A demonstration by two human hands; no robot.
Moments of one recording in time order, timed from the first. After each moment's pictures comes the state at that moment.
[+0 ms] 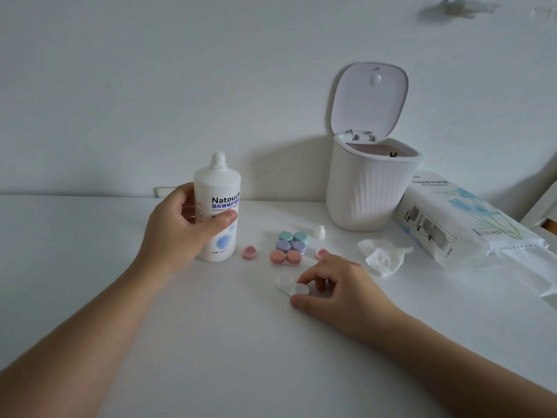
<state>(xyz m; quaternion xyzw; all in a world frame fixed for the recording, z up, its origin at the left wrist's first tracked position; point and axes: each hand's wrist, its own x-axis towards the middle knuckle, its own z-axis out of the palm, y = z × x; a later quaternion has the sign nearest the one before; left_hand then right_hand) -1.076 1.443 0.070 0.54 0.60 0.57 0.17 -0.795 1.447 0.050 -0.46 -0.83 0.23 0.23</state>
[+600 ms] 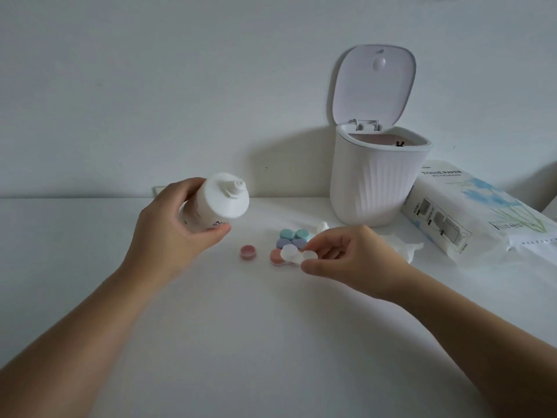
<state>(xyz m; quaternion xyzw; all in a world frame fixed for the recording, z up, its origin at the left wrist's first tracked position) -1.082 1.441 0.065 0.63 0.59 0.51 0.01 -0.791 1.481 0.082 -0.44 -0.79 0.34 0.25</state>
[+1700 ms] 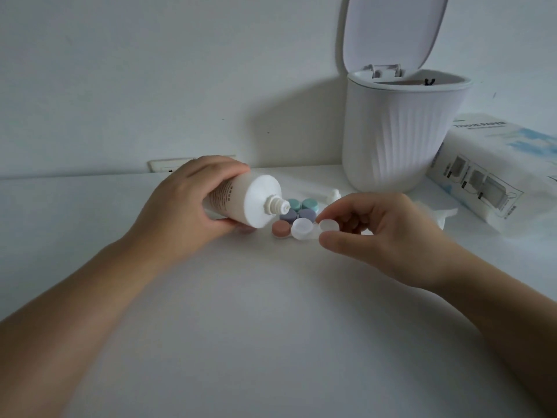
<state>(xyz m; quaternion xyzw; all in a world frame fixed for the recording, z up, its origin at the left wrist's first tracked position) -1.063 1.453 0.062 0.77 0.52 0.35 -0.10 -0.777 1.475 0.068 -0.37 -0.79 0.36 0.34</state>
